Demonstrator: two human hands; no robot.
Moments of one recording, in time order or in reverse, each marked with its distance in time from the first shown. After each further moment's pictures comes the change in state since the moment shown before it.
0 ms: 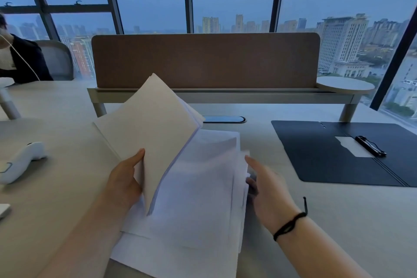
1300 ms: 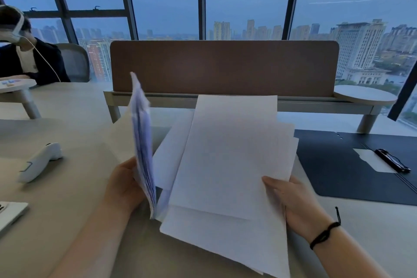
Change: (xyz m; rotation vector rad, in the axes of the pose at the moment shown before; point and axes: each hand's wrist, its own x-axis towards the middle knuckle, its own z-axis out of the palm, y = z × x) left_hand -0.019 0.023 -0.004 -0.053 -0.132 0.039; right_hand 0.013 -0.019 -0.026 -0.195 -0.140 -0.080
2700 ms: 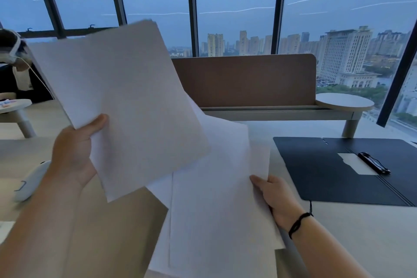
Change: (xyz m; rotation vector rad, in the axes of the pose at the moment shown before) left_hand -0.035 0.105 0.046 0.274 0.005 0.531; right_hand 0.024 -0.006 -0.002 -0.236 0.087 -0.045
